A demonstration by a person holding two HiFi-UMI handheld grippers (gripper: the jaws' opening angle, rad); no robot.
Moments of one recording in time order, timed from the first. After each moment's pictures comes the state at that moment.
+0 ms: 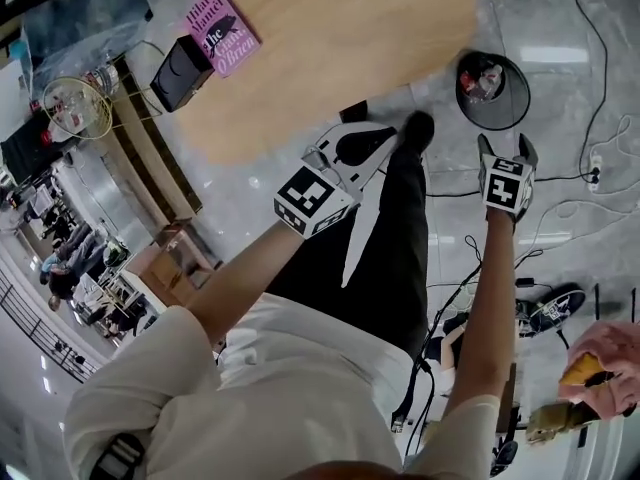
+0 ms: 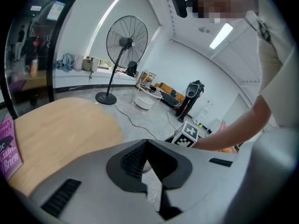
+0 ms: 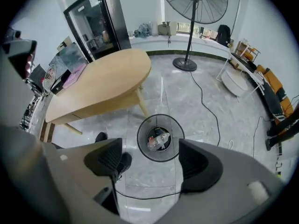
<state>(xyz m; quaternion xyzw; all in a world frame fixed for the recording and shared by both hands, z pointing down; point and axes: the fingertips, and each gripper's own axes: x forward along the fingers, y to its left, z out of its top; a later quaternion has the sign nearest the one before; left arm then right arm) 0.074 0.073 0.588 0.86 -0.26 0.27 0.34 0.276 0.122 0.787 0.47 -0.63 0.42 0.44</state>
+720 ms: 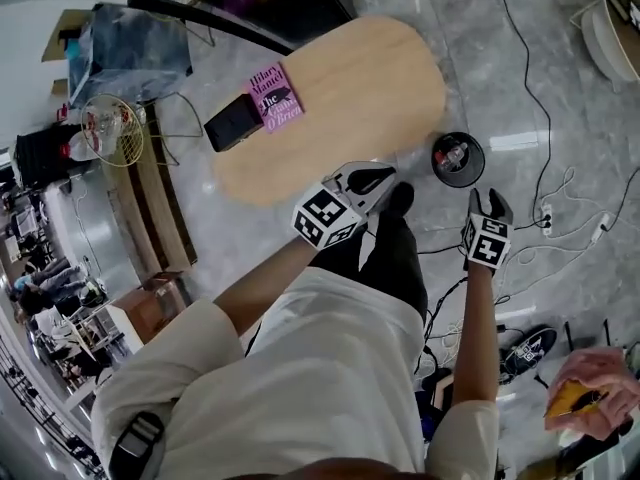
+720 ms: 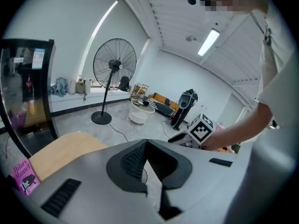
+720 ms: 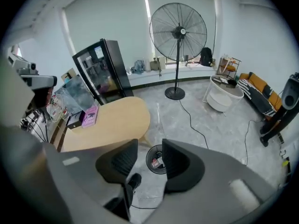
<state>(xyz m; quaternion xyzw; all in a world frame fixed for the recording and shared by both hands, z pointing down) 0.087 0.050 0.379 0.89 -0.26 0.23 0.29 0.295 0.088 0.509 0.56 -0.66 0.38 0.33</state>
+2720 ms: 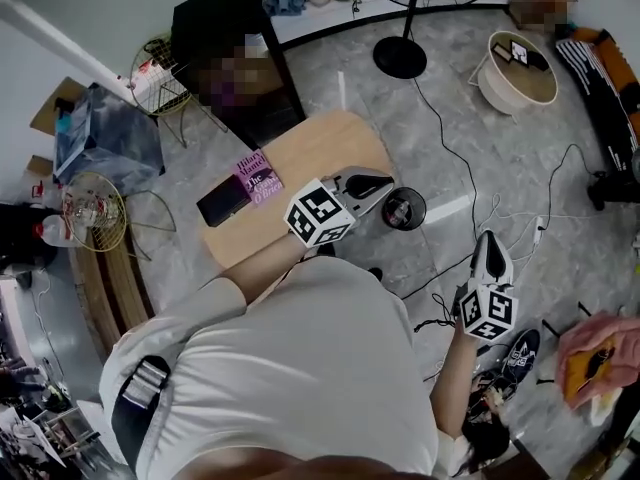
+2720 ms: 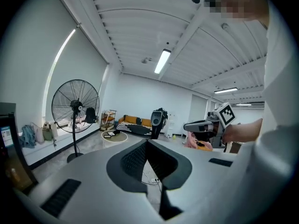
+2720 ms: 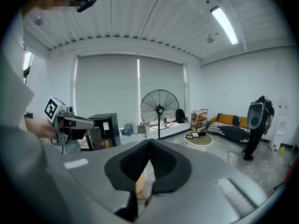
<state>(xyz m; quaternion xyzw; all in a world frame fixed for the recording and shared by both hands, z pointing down) 0.088 0.089 0.089 0.98 -0.10 0.13 0.13 0.273 0.208 0.076 0.73 -0.66 0.15 0.08</state>
